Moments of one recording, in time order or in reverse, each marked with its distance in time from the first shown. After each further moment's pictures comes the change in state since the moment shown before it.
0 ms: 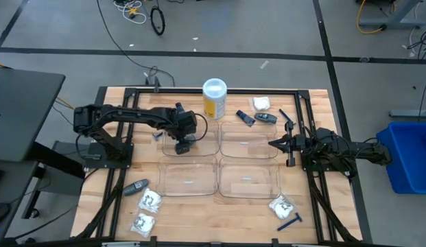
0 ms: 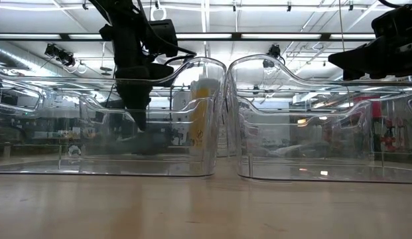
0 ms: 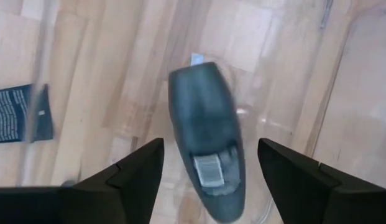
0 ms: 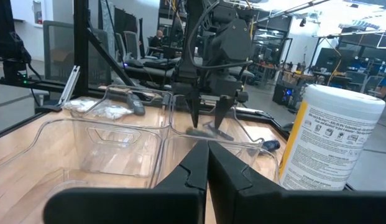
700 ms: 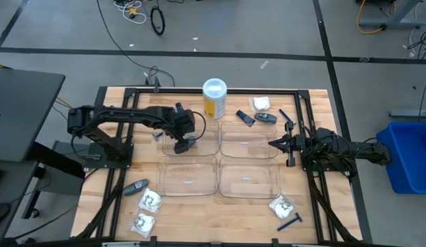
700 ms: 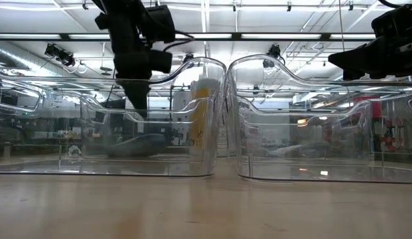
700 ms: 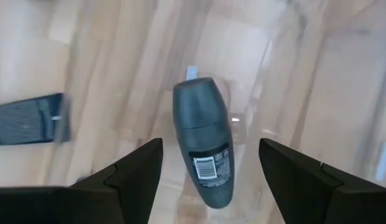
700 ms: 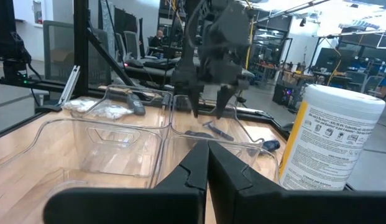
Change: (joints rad) left arm -0.019 -0.080 0.030 -0.041 -0.021 -0.013; right arm 0.000 0.000 0.000 0.000 0.000 0.000
